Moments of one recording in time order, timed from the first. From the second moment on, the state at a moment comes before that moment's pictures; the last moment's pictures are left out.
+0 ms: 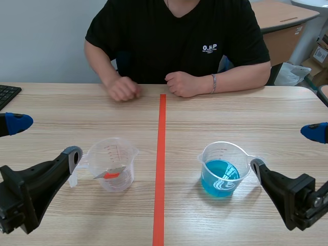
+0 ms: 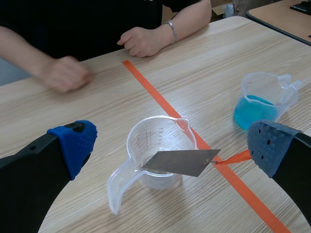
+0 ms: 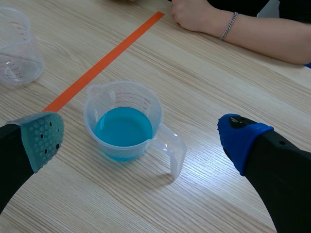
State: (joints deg) left arm 48.0 -32.3 -8.7 119.4 -21.6 -22.1 -9.3; right arm -45.3 30.3 13.0 114.2 14.3 24.0 5.2
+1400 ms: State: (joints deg) left arm 76.1 -37.2 -17.2 111.3 -21.1 -11.9 -10.5; right arm -45.3 45.1 4.6 114.3 6.0 20.8 17.5
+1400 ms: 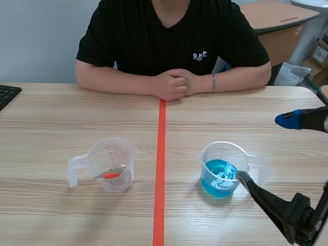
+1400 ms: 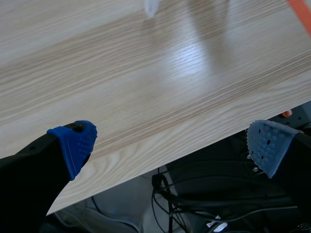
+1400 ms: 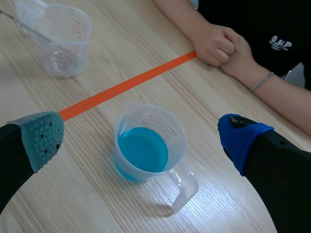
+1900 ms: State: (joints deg) left arm 75.6 -26.2 -9.6 102.5 -21.1 -11.9 -12.7; right arm -31.3 52.8 -13.4 114.3 3.3 19.6 18.1
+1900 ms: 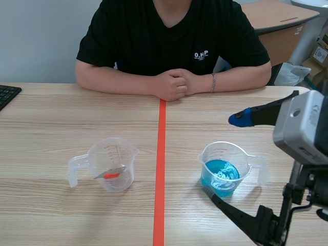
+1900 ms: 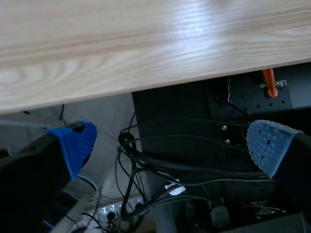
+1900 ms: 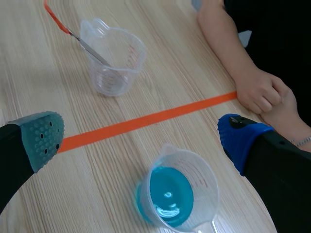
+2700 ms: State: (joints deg) left arm 74.3 -22.1 -8.2 101.8 -21.1 -11.5 -12.2; right arm 0.4 45.9 -48.7 103.8 -5.6 16.1 18.3
